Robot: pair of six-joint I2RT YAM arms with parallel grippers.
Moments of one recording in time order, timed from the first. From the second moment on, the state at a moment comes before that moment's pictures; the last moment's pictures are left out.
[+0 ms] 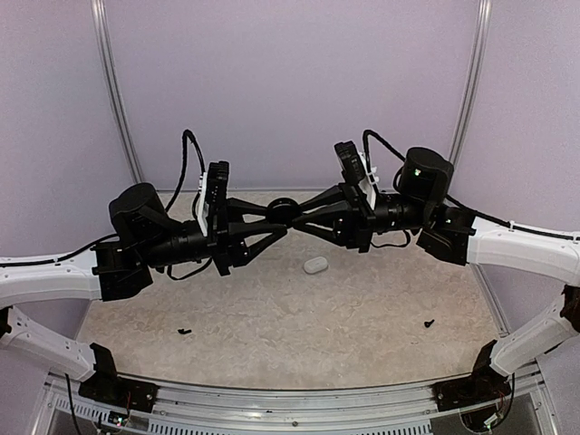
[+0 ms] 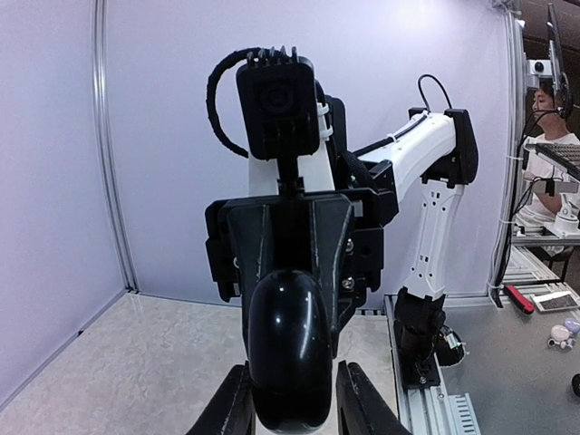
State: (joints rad) left arm -1.01 1.19 0.84 0.51 0.39 -0.02; right arm 0.88 1.36 1.07 0.38 -0.84 0.11
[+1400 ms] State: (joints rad) left arm -1.00 1.18 0.84 0.42 0.38 0.03; right arm 0.88 1.36 1.10 0.35 -0.73 0.10
